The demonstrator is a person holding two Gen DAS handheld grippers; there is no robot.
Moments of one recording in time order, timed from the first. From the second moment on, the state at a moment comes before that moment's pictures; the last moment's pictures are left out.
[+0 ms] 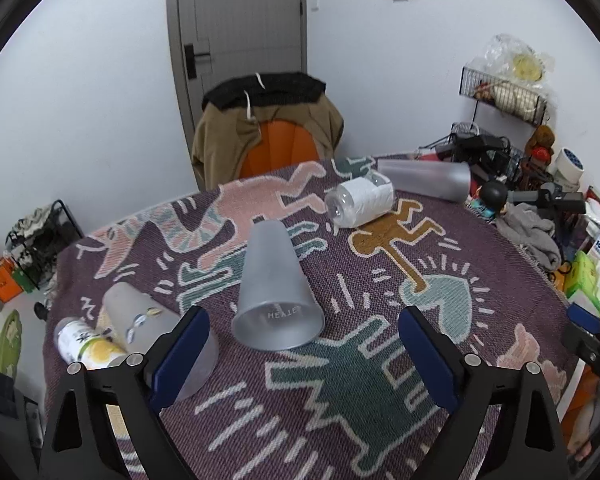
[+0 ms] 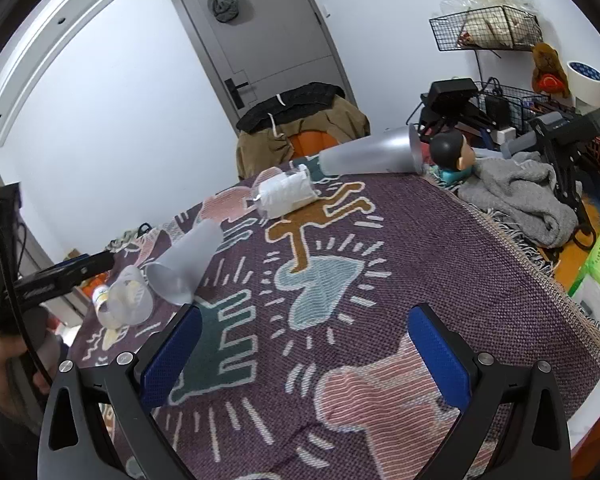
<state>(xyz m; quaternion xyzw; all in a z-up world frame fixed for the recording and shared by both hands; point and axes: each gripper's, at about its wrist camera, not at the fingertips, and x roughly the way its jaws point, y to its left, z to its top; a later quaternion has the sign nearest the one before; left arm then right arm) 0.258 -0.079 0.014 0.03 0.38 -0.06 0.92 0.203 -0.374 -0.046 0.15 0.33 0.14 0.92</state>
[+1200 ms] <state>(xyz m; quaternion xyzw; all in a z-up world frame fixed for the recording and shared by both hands) 0.414 -0.095 -0.073 0.13 0.59 -0.01 0.80 0.231 -0.403 -0.074 0.14 0.36 0.05 0.92</state>
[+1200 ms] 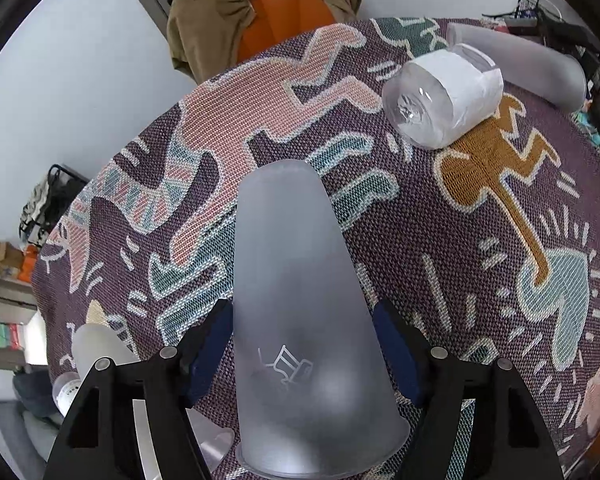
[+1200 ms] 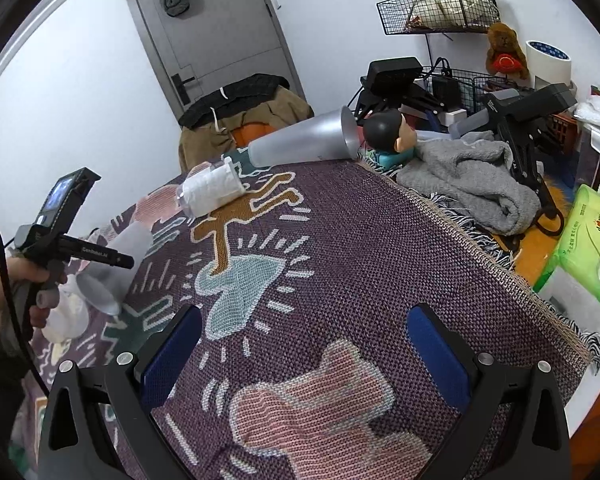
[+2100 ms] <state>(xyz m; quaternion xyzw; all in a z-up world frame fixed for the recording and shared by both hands) 0.354 -0.110 -0.038 0.13 0.58 -0.07 0.80 0.227 -0.394 -0.070 0.15 0.36 0.09 0.92</state>
